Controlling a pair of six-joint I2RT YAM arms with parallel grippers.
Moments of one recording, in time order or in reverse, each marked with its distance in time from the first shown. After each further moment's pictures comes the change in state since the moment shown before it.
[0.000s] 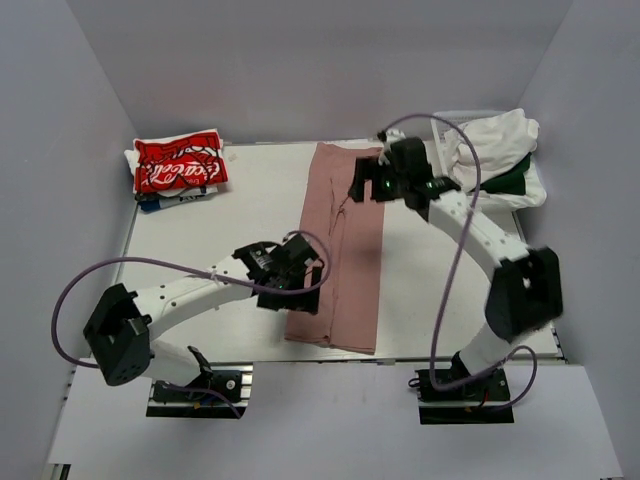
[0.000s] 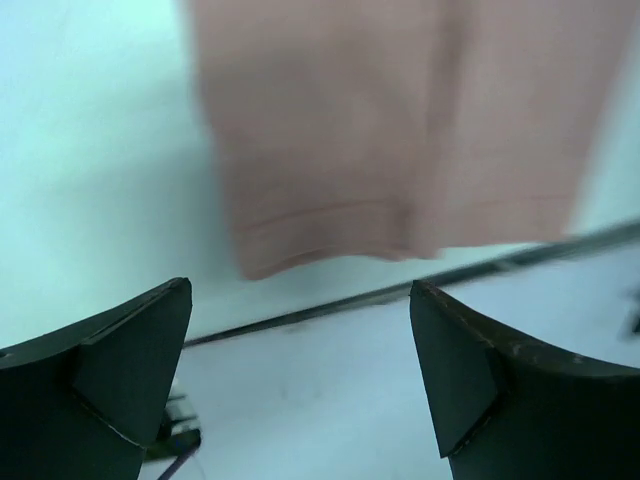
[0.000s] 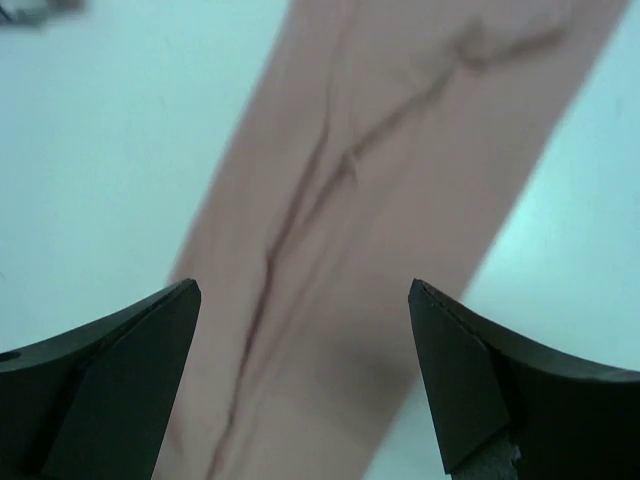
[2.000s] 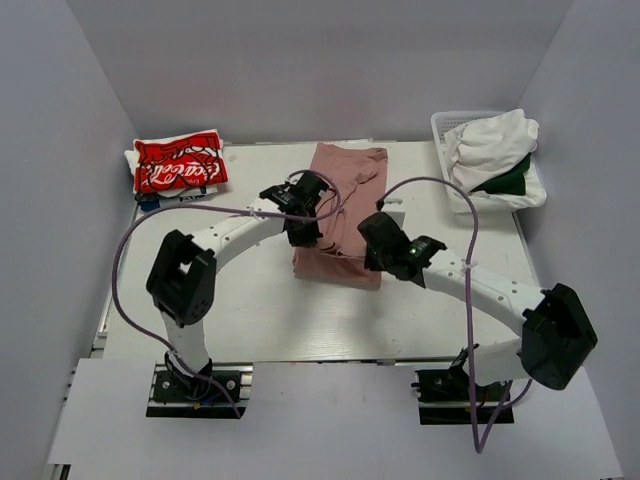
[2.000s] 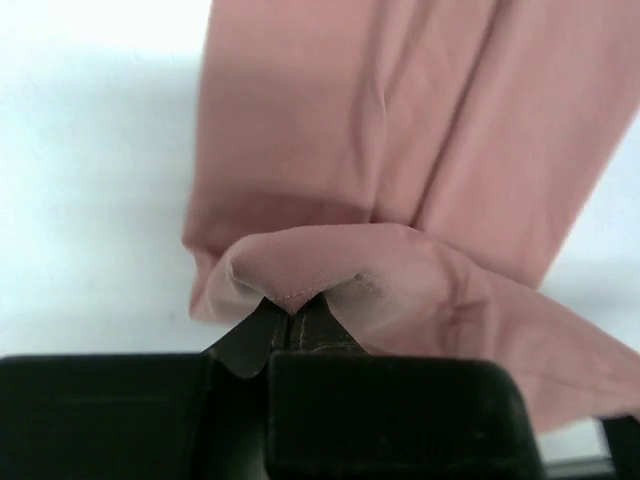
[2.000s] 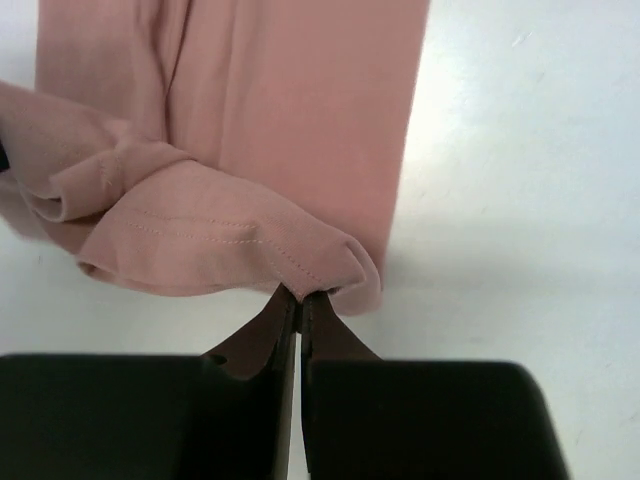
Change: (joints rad) left arm 0.246 0.428 0.402 0.105 -0.089 -0.047; right arm 0.372 -0.355 -0.506 -0.158 0.538 0.407
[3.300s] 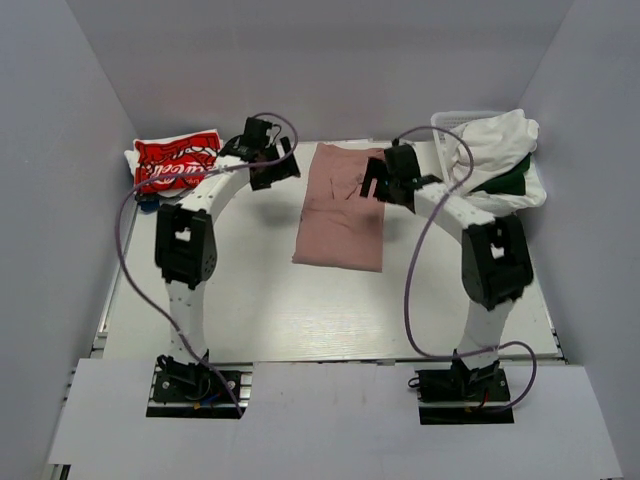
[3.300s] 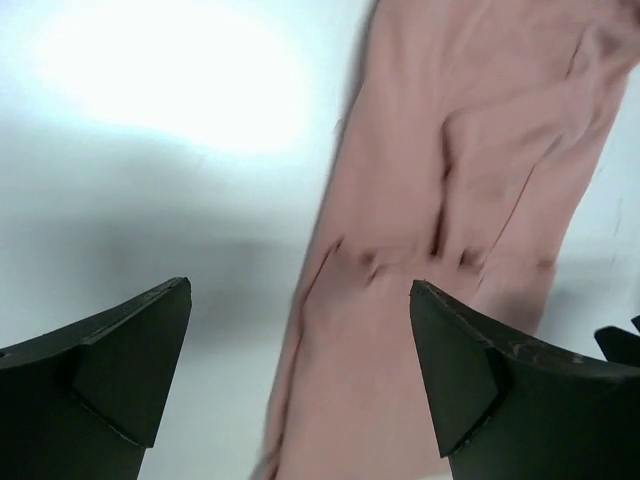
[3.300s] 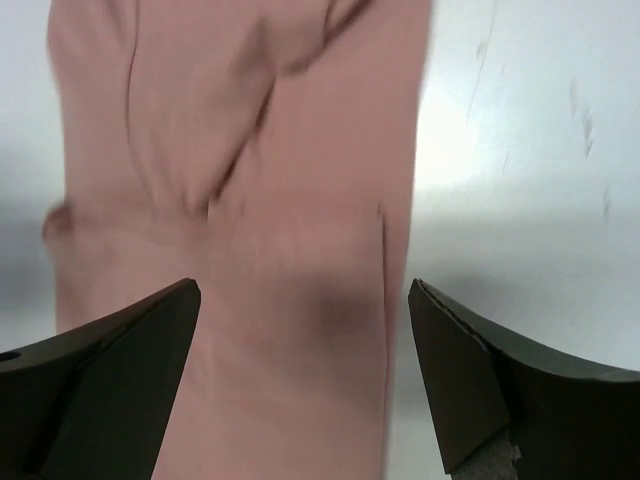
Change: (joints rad) left arm 0.370 0.356 0.481 0.169 0.214 0.227; right arm -0.432 0.589 0.532 0.237 -0.270 -0.203
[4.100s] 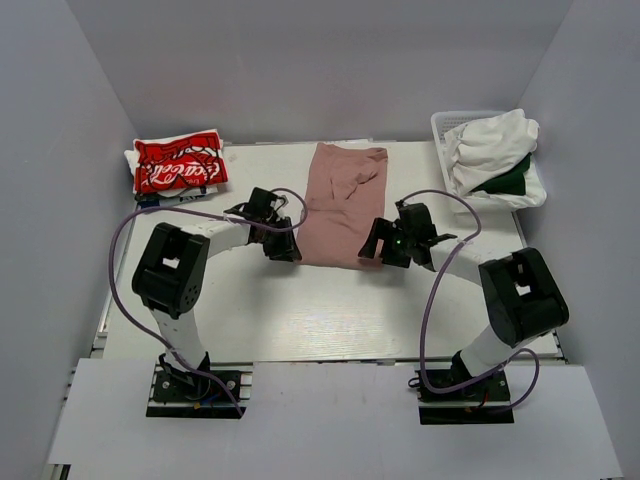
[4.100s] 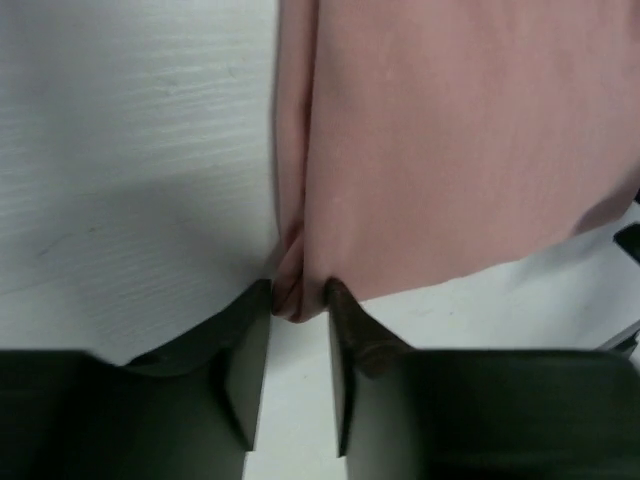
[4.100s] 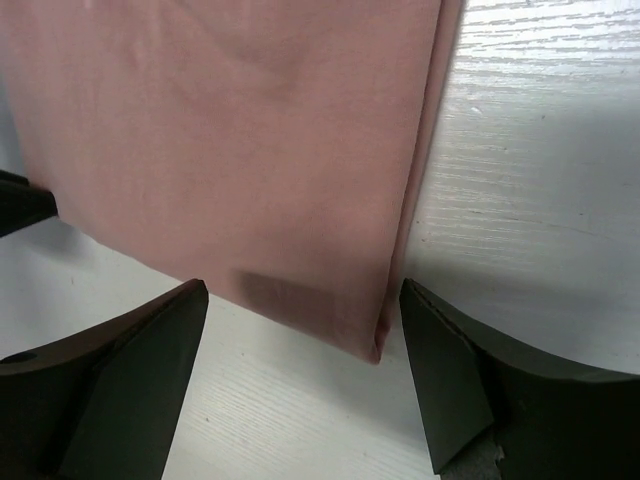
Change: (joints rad) left arm -0.087 -0.333 -0.841 0.273 0.259 0.023; right arm 0.016 -0.335 -0.696 0.245 -0.359 0.113
